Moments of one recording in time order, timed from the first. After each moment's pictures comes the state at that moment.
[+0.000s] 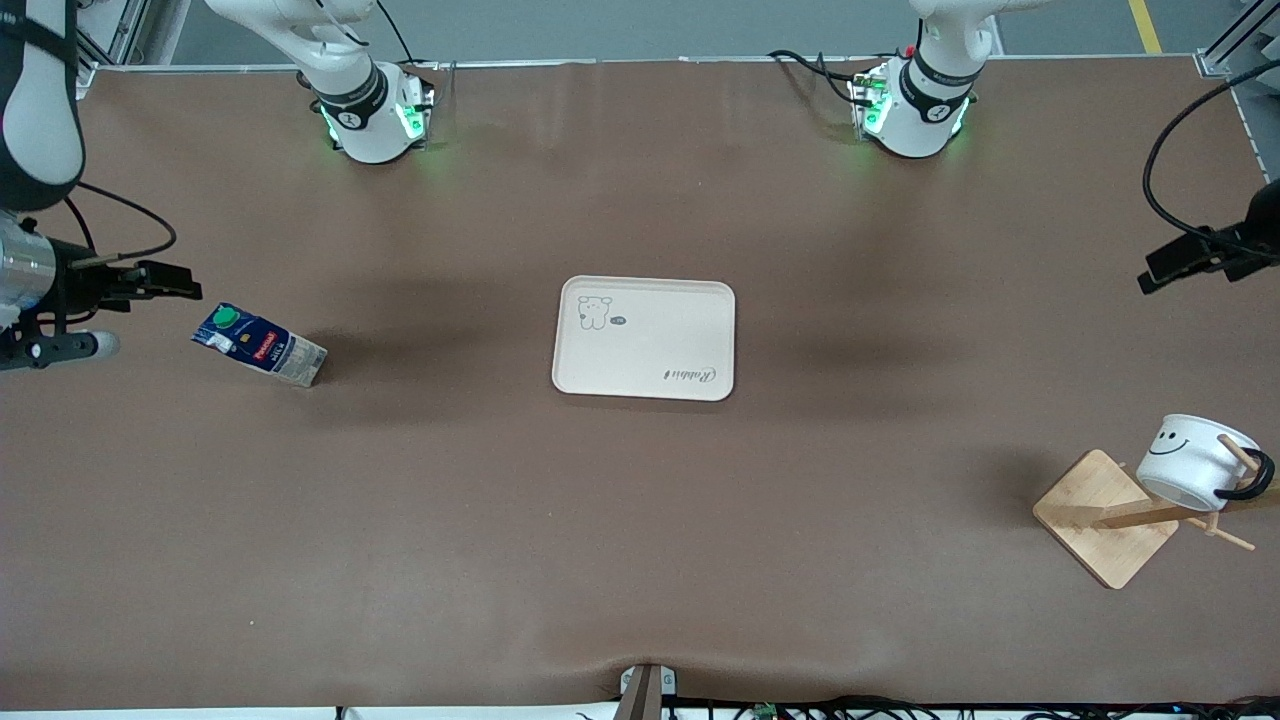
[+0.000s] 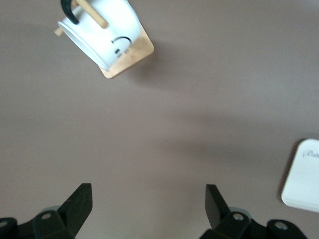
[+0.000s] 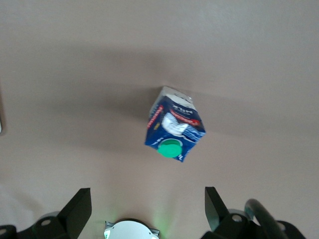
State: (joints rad) left arm 0.19 0.00 -0.09 -1.65 0.00 1.67 -0.06; right arm -0.06 0.15 -0.09 -1.67 0.02 1.52 -0.27
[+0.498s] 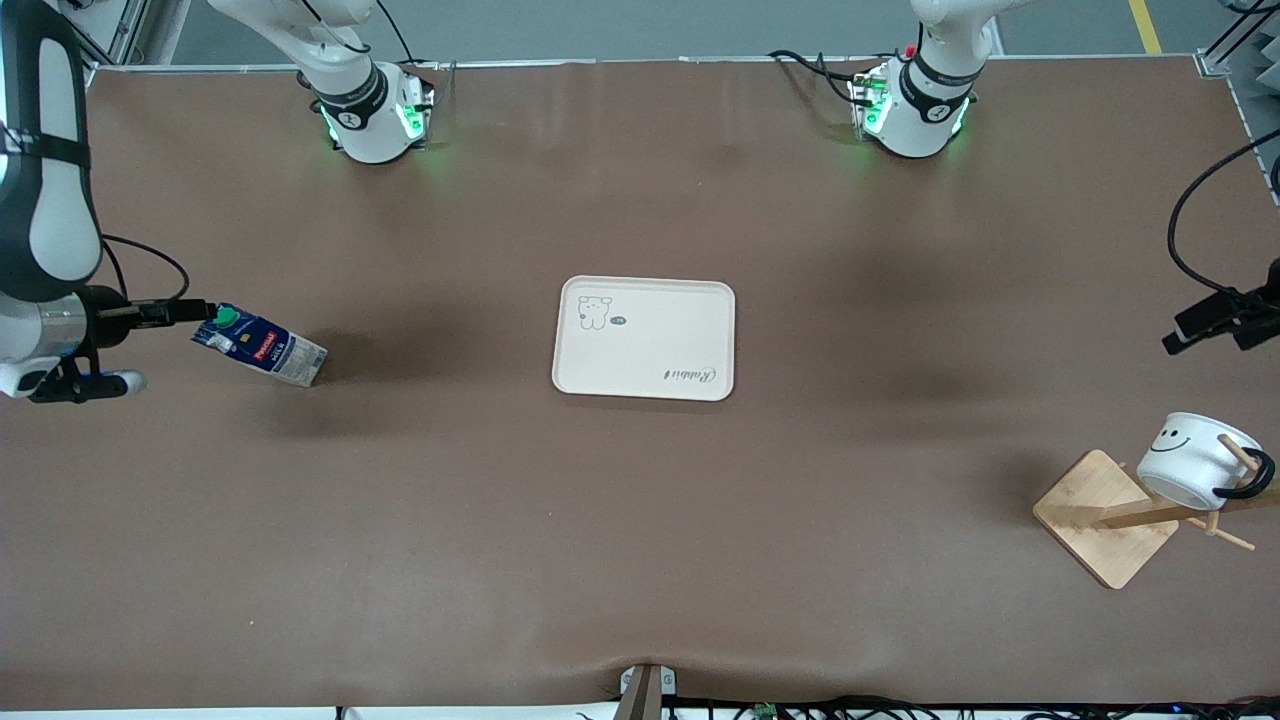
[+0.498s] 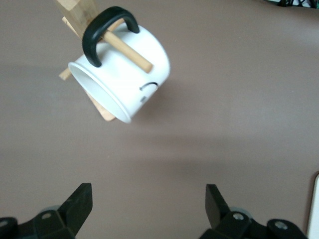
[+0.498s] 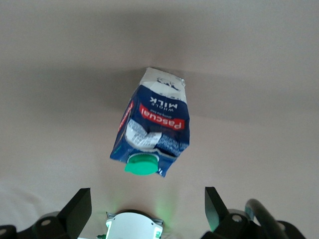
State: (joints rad) left arm 0.36 0.07 -0.09 -1.84 -0.19 2.03 0.26; right arm -0.11 0.30 -0.09 -1.68 0.03 1.52 -0.27
